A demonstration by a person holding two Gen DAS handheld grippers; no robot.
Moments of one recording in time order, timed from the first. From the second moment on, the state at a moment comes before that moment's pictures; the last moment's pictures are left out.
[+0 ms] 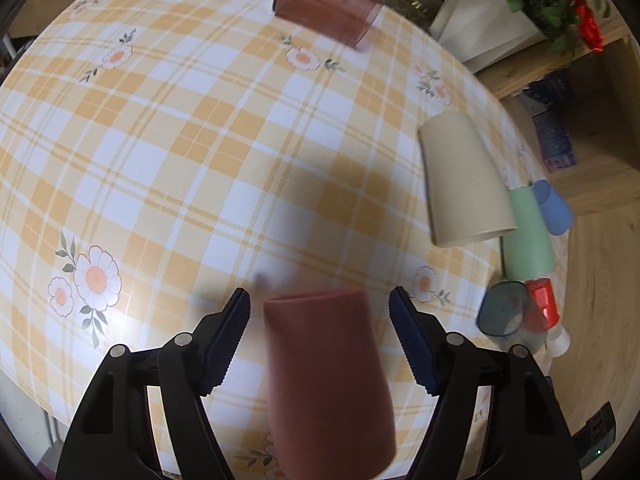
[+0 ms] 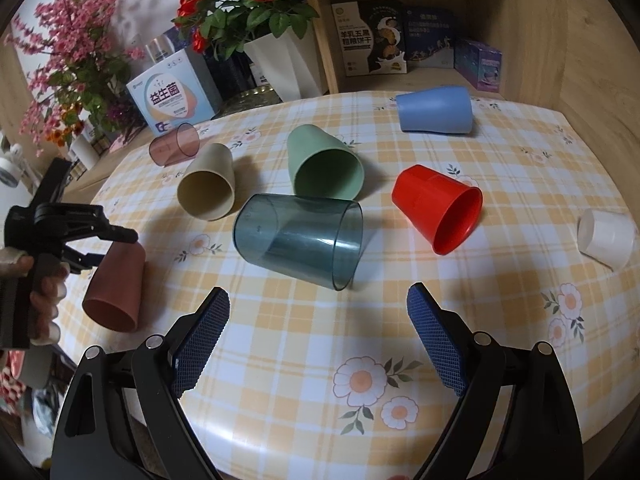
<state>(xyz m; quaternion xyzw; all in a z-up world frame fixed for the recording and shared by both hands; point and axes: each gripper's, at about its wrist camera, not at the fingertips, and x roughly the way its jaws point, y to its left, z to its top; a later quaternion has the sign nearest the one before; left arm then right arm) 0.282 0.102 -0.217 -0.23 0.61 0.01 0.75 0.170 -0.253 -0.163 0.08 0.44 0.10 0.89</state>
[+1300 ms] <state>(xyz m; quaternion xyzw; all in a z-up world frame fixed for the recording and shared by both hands) 0.241 0.130 -0.151 -0.09 0.45 0.02 0.89 0.166 -0.239 -0.171 0.07 0.46 0.10 0.88</state>
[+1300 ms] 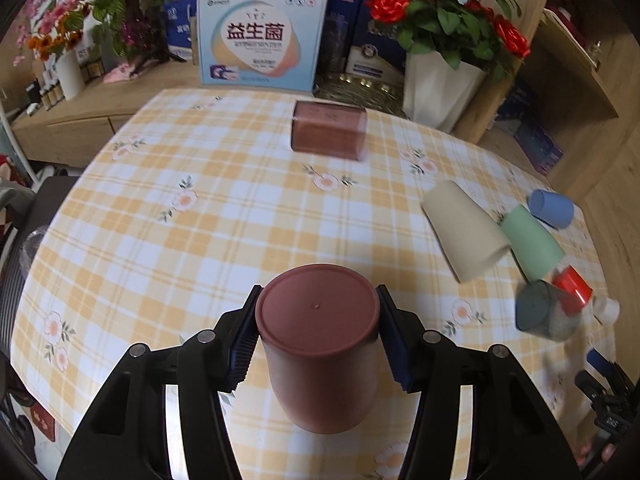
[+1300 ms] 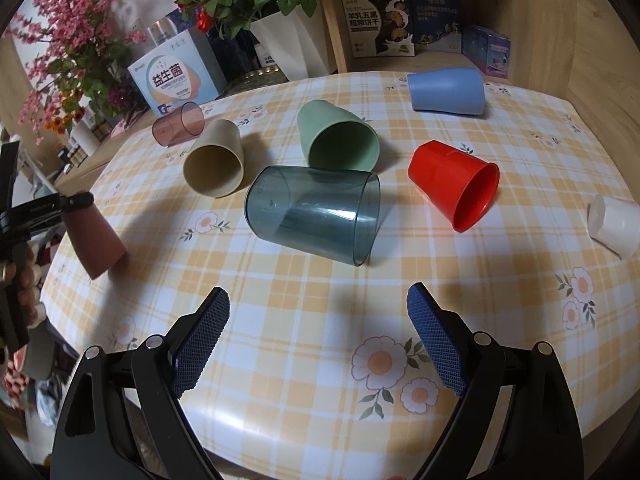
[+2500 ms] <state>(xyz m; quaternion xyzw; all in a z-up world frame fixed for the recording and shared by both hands) 0.221 0.091 -0.159 -0.07 0.42 0.06 0.90 0.161 -0.244 -0.169 0.09 0.47 0.10 0.88</state>
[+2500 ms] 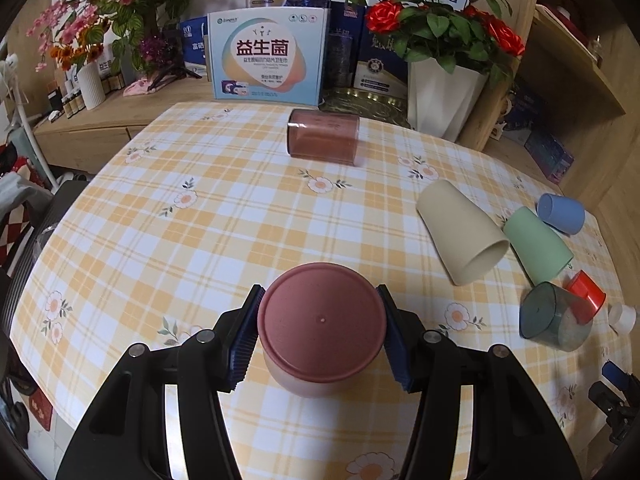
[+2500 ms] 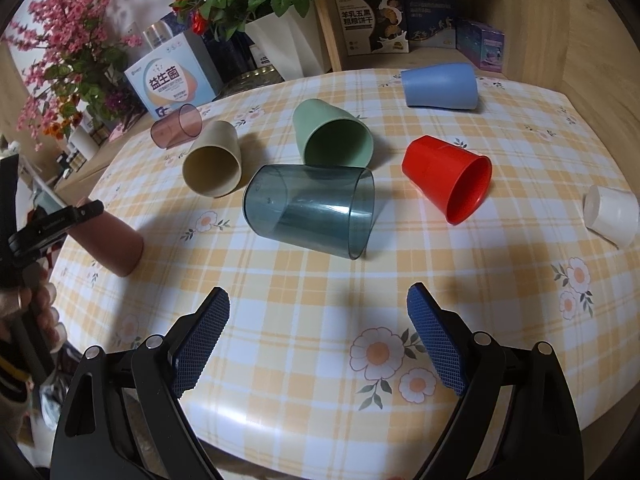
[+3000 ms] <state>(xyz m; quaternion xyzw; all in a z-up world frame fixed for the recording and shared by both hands) 0.214 0.089 -0.159 -0.08 0.43 0.05 0.90 0.150 -0.250 -0.156 0.09 0.46 0.10 0.88</state>
